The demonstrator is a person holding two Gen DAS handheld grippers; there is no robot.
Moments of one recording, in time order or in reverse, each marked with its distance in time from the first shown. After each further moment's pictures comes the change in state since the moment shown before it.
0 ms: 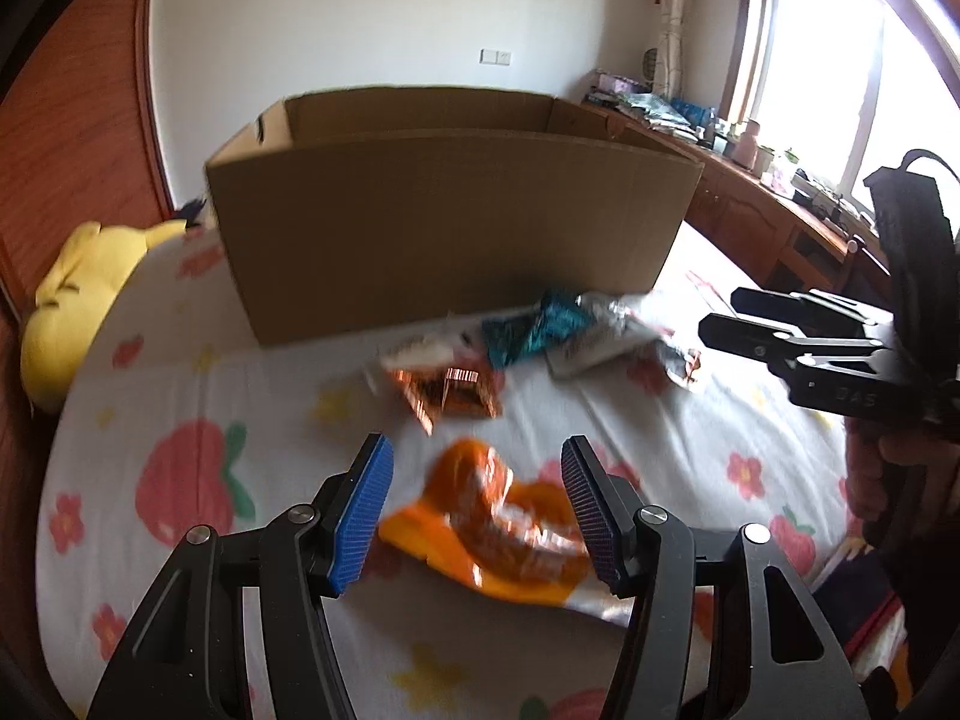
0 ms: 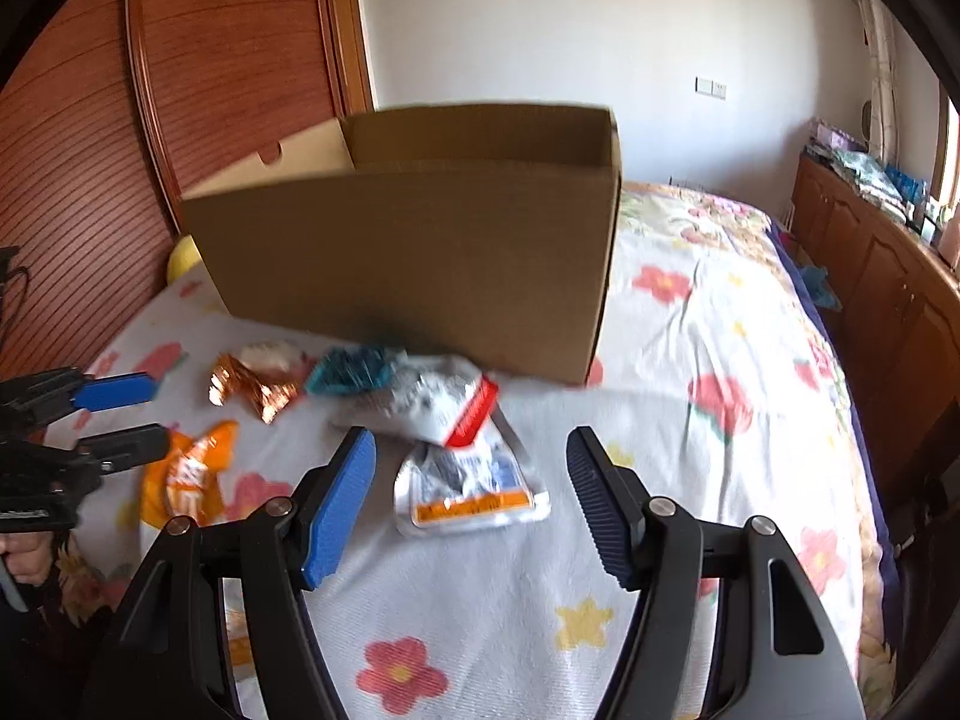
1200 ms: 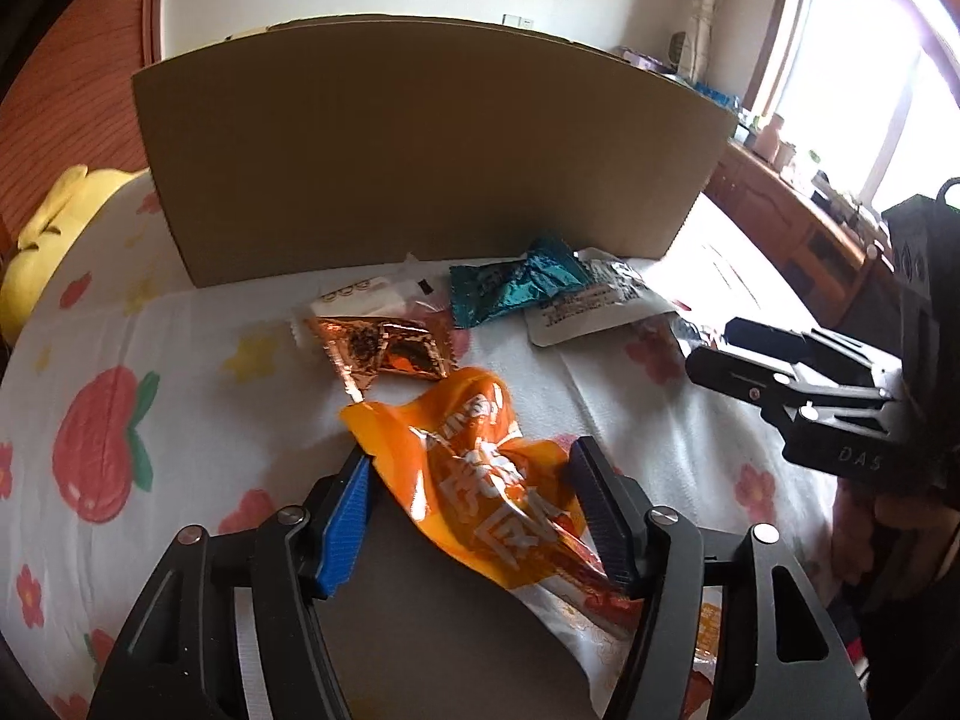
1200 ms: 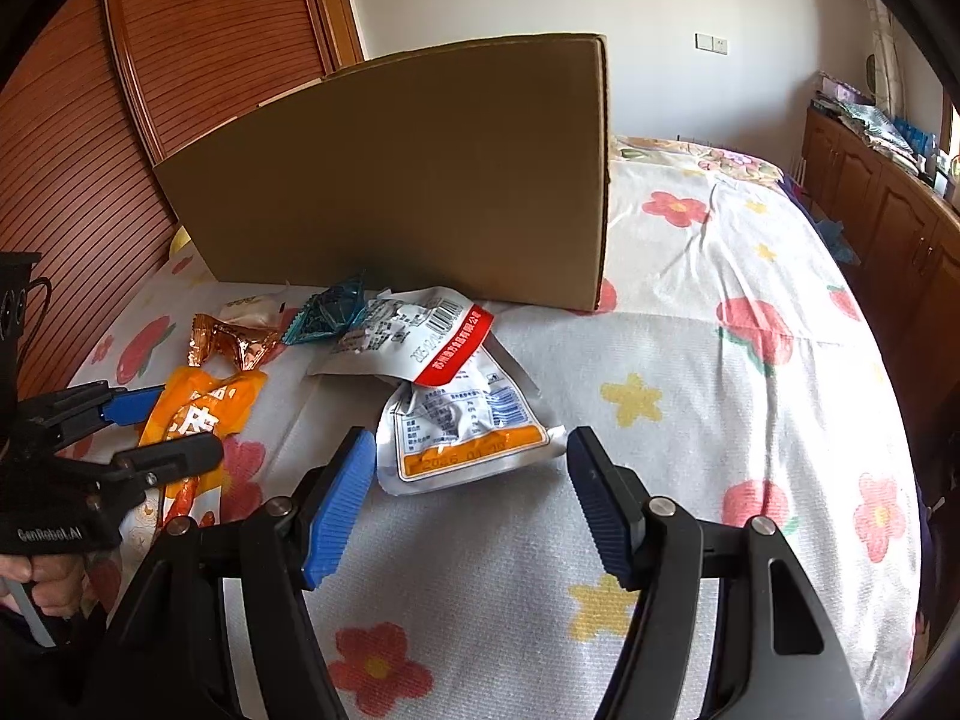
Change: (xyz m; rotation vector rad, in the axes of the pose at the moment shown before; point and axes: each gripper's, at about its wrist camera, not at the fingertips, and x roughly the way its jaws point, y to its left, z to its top) left arm 0.027 -0.018 -0.001 -0.061 0.074 0.003; right arm 0.024 -0.007 -0.021 0.057 0.063 0.050
